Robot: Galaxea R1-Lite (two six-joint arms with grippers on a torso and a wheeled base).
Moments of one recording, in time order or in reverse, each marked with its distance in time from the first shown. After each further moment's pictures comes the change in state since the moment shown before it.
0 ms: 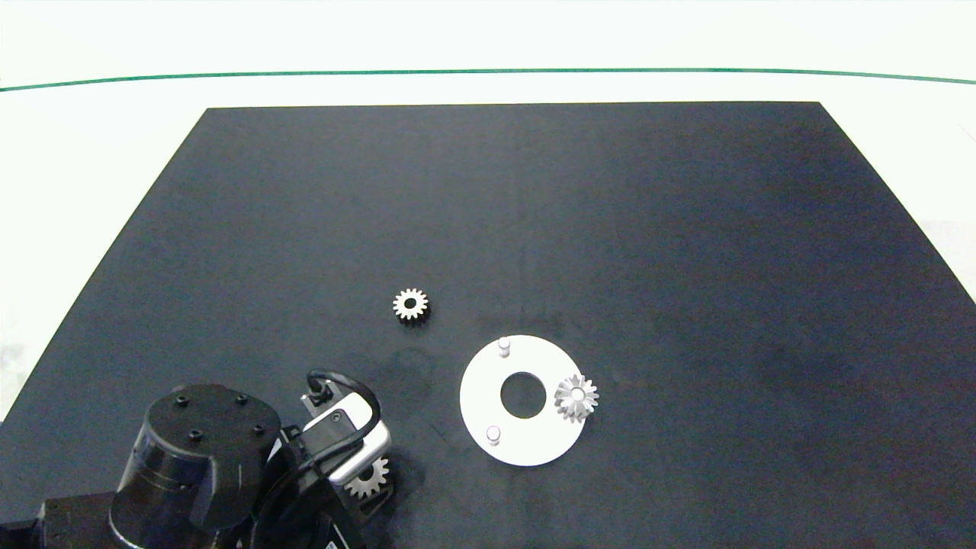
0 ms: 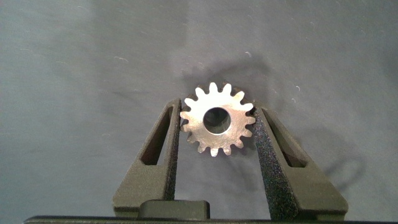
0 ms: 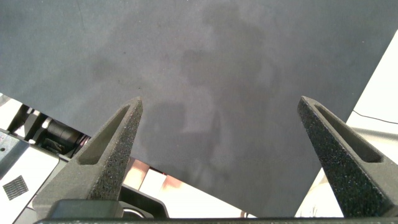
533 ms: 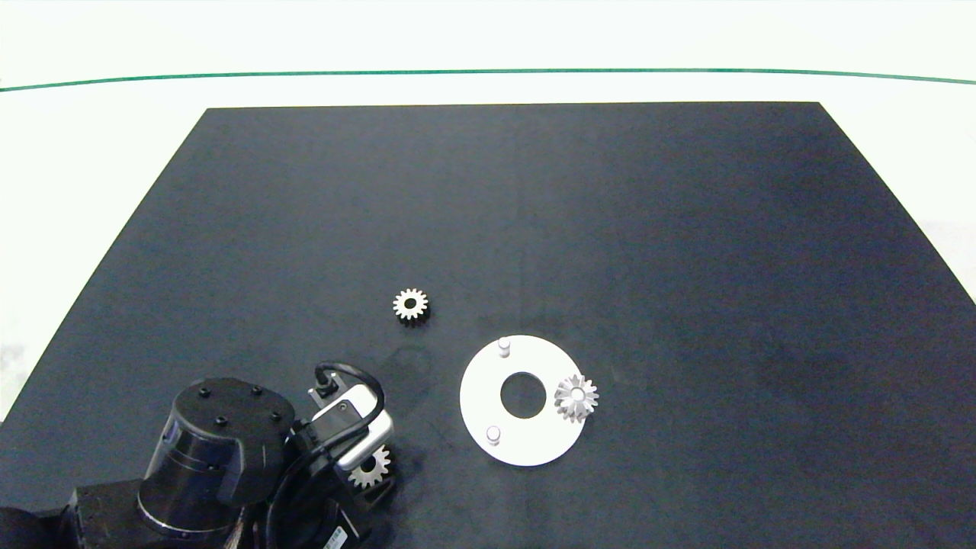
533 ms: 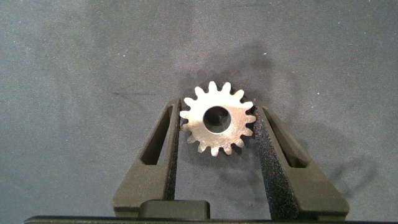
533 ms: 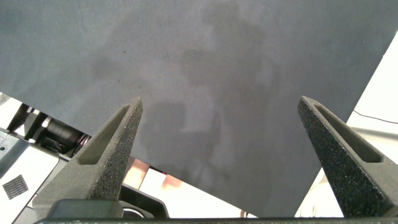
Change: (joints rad) left arm 0.052 0.066 0.017 -0.053 -0.035 -0.005; right arm 0.000 0.001 0.001 0.001 0.000 0.000
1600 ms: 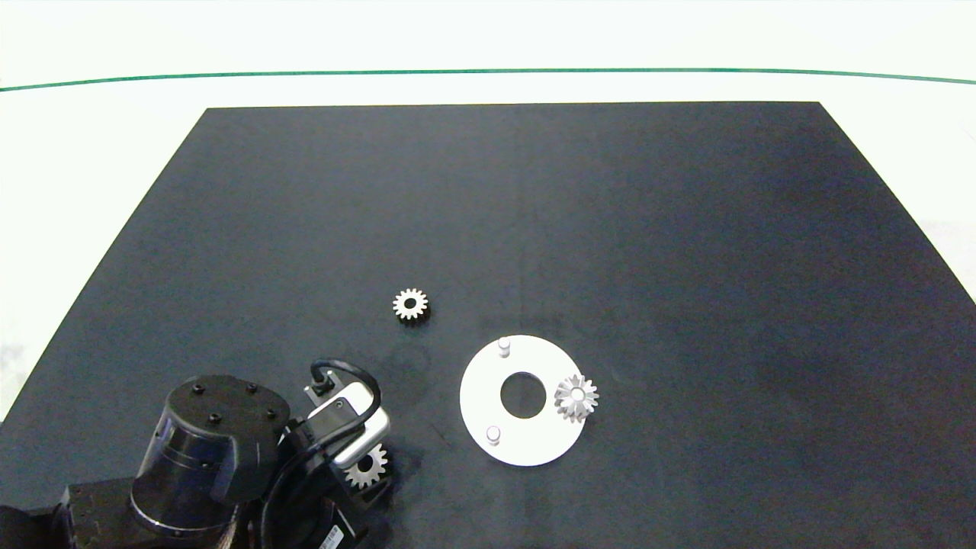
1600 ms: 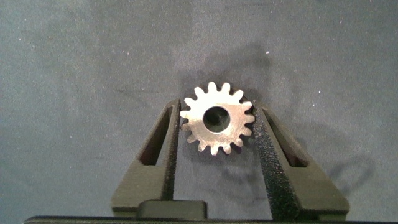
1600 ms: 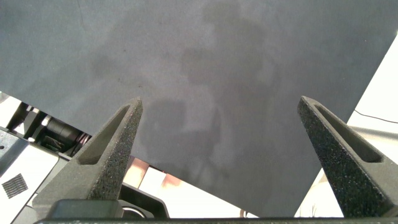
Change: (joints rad) left arm 0.002 -0.014 -0.006 0.013 0.003 -0.002; right arm 0.000 0.003 0.004 0.000 0.000 0.000
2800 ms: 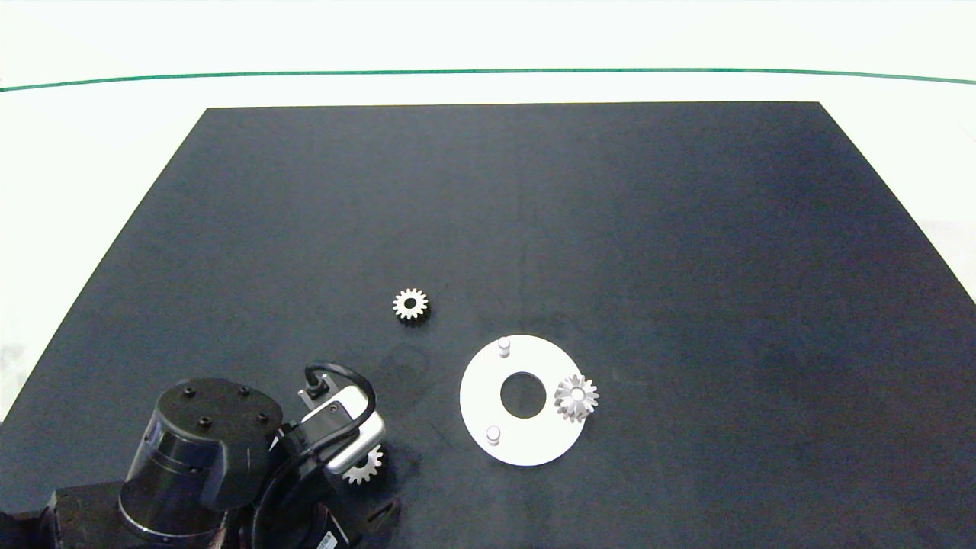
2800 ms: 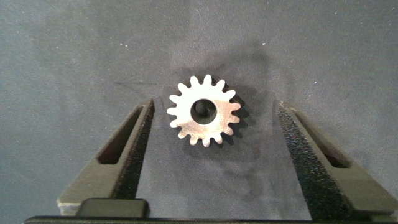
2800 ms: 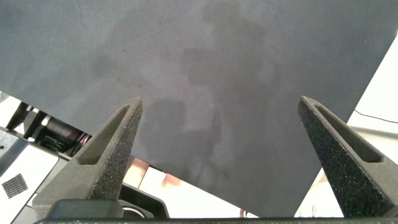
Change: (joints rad) left arm -0.003 -0.023 -0.001 0.040 -0.001 -0.003; right arm 0.000 0.001 0.000 0.000 0.000 0.000
